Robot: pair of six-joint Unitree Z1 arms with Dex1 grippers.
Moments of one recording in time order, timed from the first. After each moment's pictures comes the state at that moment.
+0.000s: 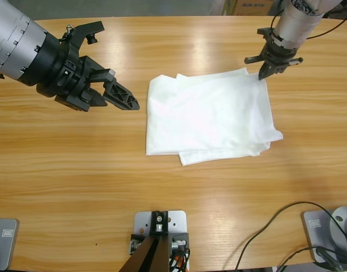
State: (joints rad) arm 0 -0.71 1.73 -1.39 0.81 -0.37 -0.47; arm 1 0.31 2.10 -1.51 0.94 -0.06 0.30
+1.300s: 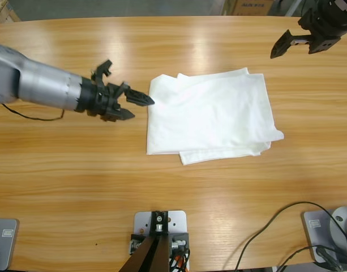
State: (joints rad) arm 0 -0.57 1.87 -0.80 -0.23 -0.62 -0.86; arm 1 0.32 1.79 -1.50 1.05 -0.02 0.30
